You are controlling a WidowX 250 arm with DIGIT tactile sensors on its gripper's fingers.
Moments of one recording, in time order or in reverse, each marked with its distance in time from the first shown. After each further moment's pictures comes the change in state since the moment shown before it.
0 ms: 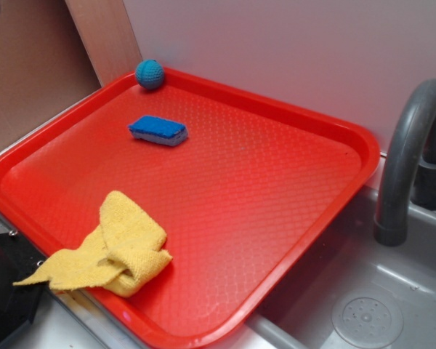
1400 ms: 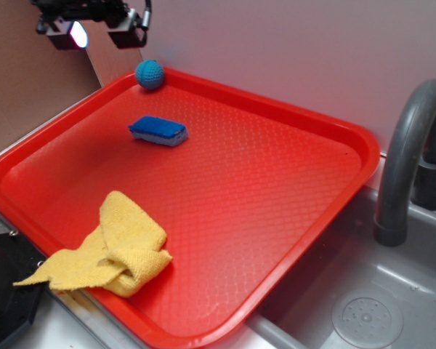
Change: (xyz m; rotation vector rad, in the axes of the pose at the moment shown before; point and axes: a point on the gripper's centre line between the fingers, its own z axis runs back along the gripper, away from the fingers) arm 0.139 0.024 -0.148 0.175 -0.134 0.135
